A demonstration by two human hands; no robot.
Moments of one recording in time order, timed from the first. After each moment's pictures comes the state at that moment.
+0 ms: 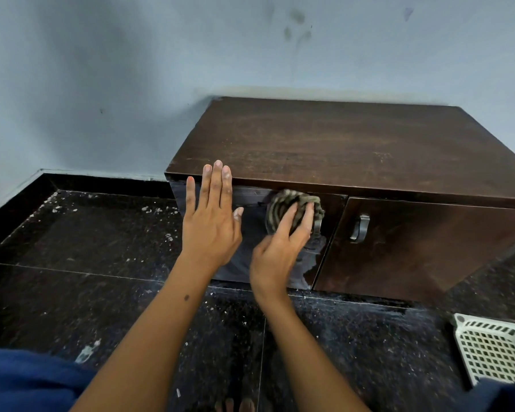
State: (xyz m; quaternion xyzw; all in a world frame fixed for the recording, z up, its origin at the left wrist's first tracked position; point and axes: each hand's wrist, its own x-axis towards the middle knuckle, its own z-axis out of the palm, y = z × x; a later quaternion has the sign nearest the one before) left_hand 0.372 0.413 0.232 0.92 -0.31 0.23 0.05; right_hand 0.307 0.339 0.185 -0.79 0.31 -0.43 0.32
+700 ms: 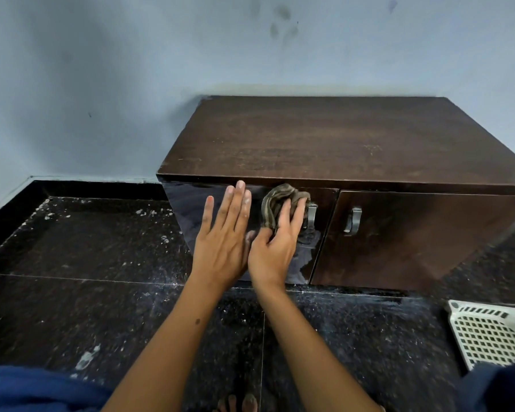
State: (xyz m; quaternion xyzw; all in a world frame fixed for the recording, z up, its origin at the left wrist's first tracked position) left_hand 0.344 0.410 0.209 0.89 -0.38 0.23 0.00; right_hand 0.301 0.341 0.196 -0.66 0.29 -0.38 0.58
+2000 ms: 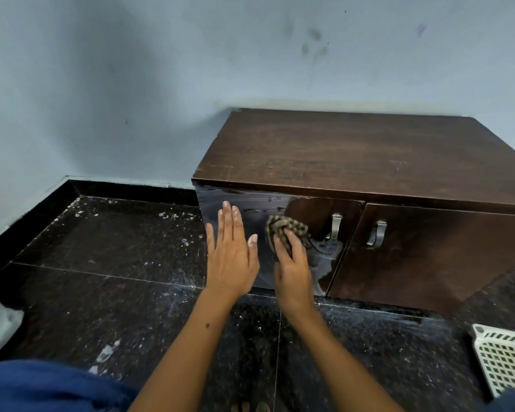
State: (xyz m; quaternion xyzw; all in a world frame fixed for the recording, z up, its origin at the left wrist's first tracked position) left_hand 0.343 0.433 0.197 0.94 -0.26 0.07 0.21; right_hand 0.286 0.330 0.143 -0.90 0.14 -0.31 0.26
